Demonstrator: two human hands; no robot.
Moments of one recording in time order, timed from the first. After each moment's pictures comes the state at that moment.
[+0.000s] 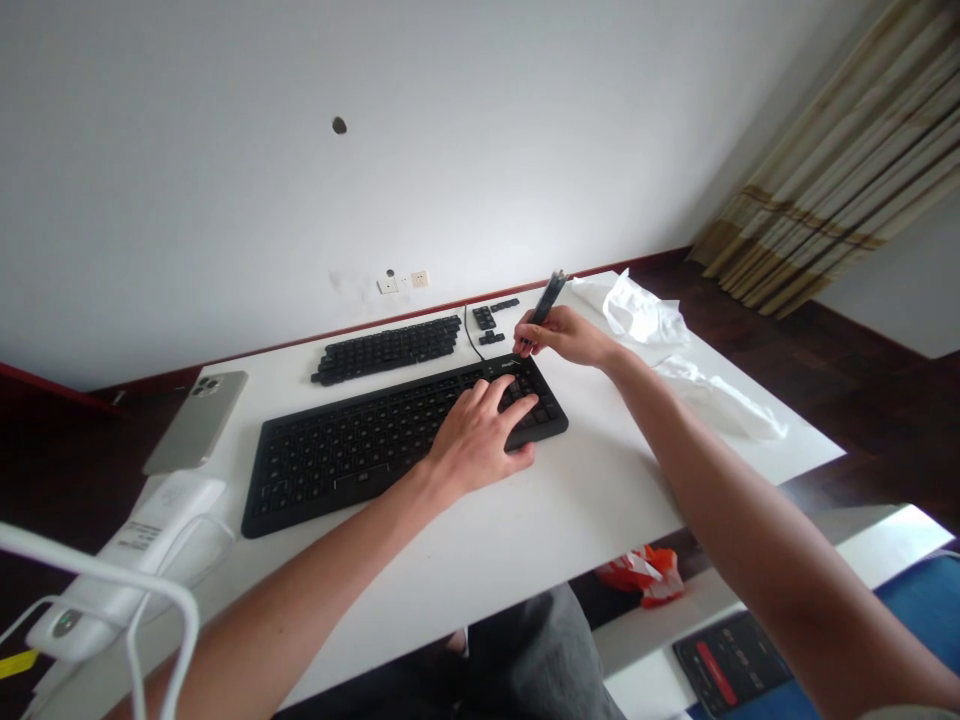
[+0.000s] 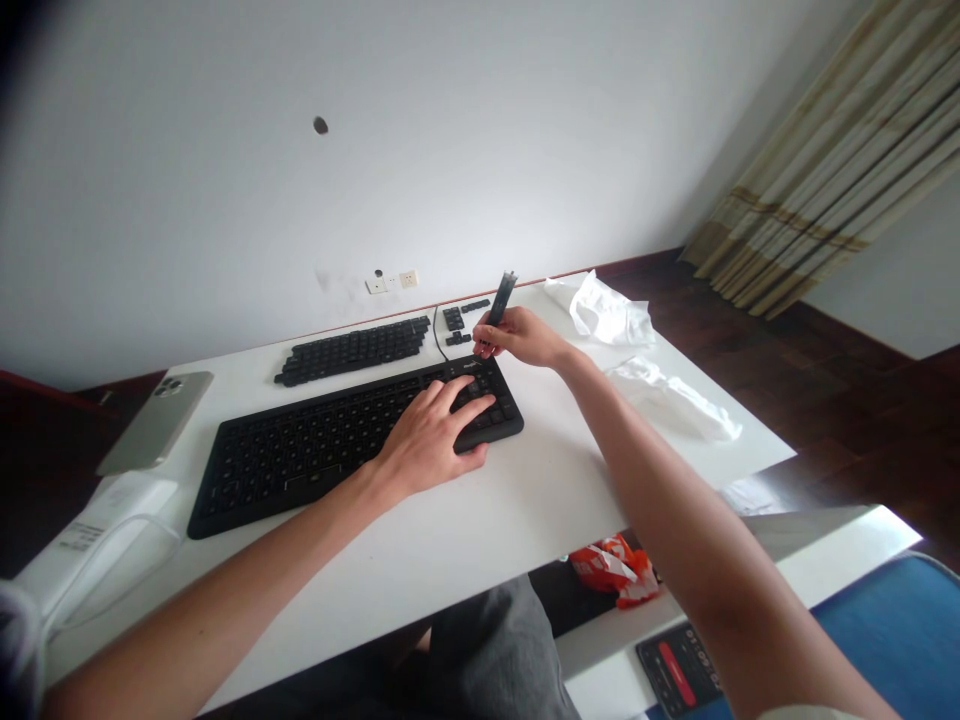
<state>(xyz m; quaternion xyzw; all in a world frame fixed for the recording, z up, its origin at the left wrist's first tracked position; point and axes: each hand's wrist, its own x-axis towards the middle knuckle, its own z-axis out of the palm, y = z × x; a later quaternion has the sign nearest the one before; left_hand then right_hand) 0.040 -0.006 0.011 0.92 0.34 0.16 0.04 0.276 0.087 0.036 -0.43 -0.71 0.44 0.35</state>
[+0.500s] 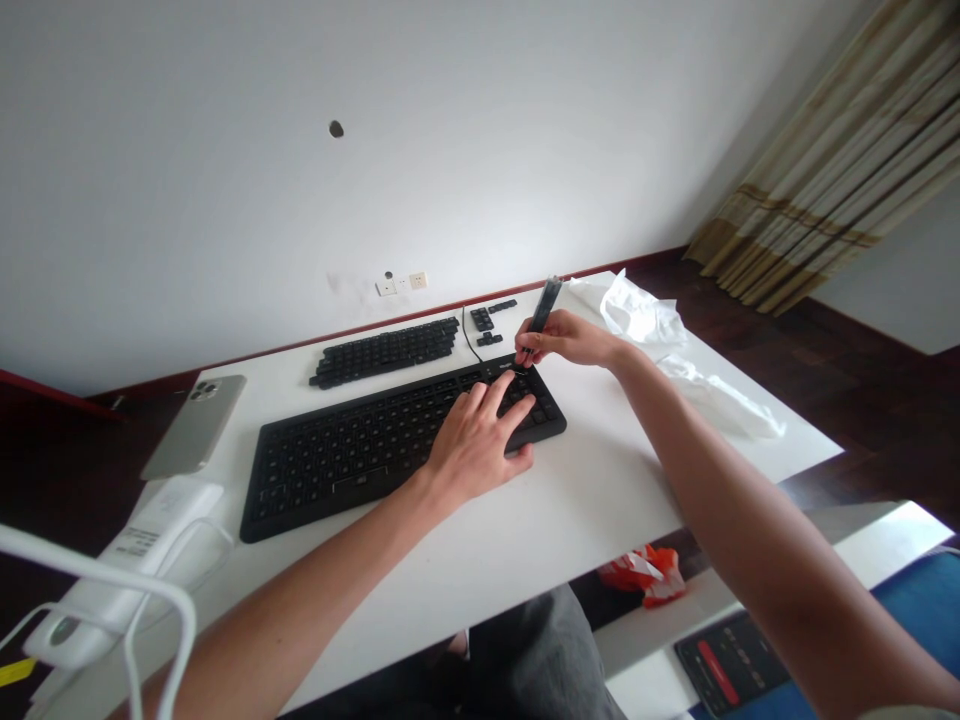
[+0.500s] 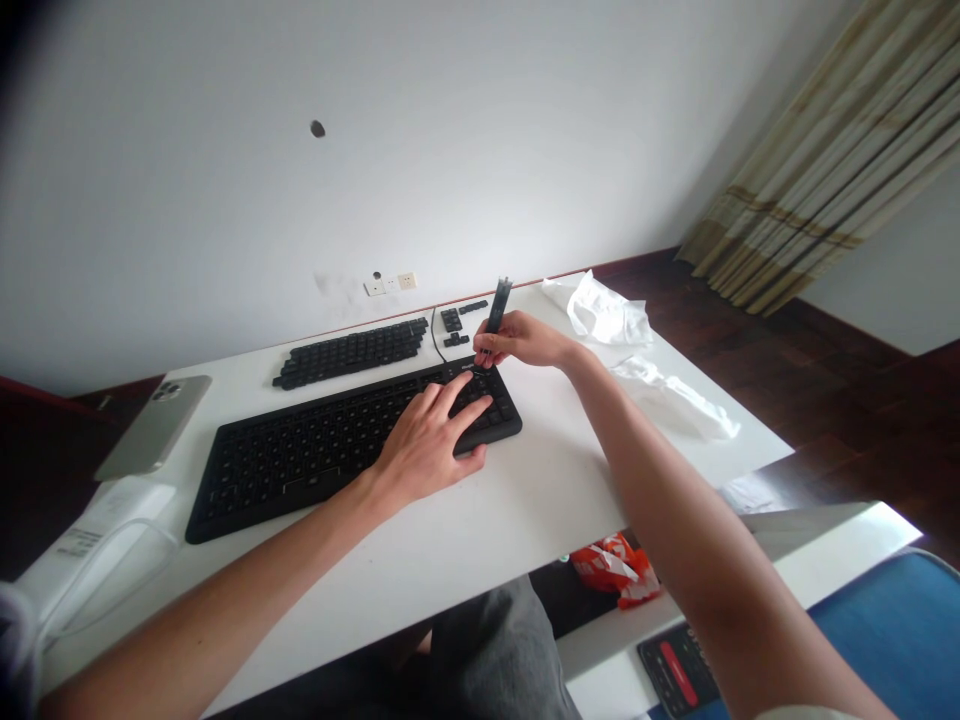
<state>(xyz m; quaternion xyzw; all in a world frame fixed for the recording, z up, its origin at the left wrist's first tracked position) 0.040 -0.014 0.010 0.92 0.36 0.16 0.01 0.284 0.082 0.046 -0.41 -0.71 0.50 0.29</state>
